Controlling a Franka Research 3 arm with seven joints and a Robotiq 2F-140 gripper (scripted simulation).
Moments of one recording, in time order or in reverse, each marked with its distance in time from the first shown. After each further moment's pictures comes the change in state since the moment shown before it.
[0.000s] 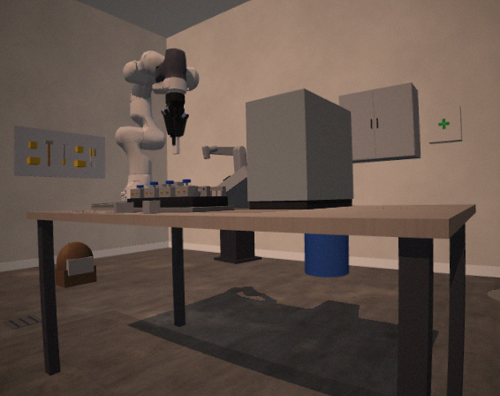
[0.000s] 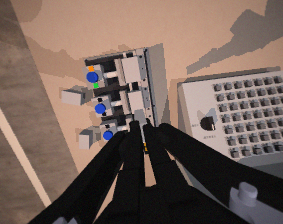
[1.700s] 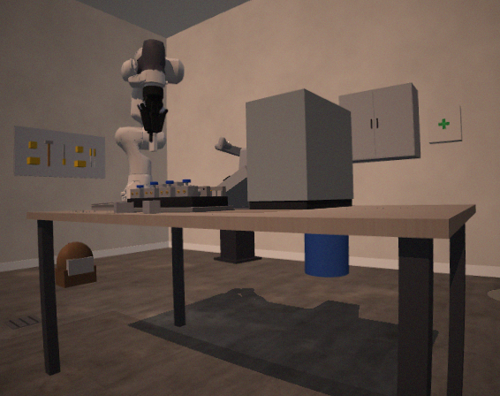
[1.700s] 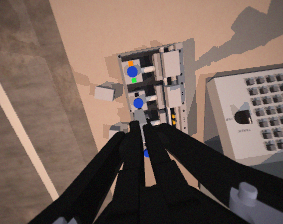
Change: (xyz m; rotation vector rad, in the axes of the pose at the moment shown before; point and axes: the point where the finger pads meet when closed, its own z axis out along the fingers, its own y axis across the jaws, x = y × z) arm 0.005 -0.107 -0.002 0.004 -0.001 0.012
